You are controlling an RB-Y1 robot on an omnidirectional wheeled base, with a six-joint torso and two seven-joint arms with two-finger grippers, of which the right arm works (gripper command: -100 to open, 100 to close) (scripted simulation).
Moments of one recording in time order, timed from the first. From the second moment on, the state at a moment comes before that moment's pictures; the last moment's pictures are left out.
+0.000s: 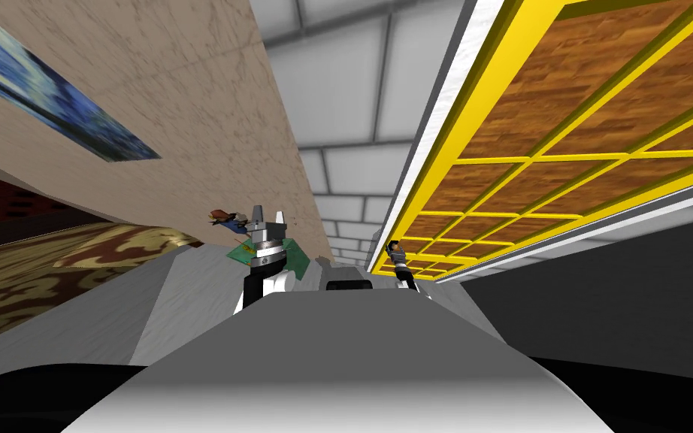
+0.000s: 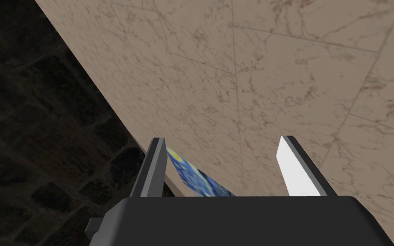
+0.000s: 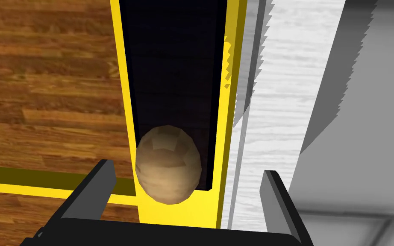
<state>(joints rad) 0.04 -0.24 -0.05 -0.71 -0.14 -0.86 1.41</state>
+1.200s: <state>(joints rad) 0.03 -0.25 -0.05 -0.69 -0.15 -0.87 1.34</state>
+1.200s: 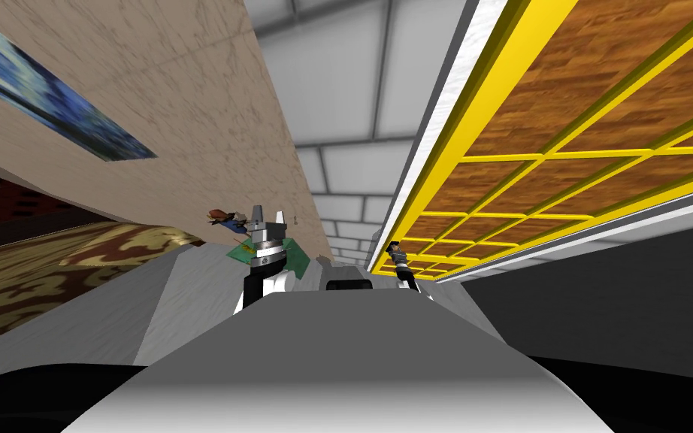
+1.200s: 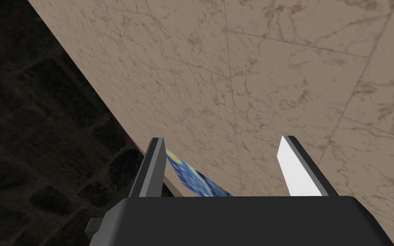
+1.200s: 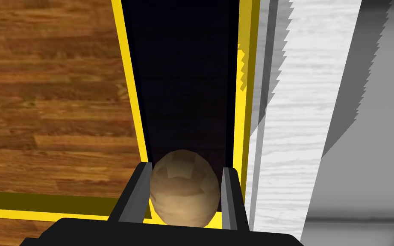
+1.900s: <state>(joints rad) 0.03 -0.25 -0.04 -0.69 -0.17 -0.87 1.16</state>
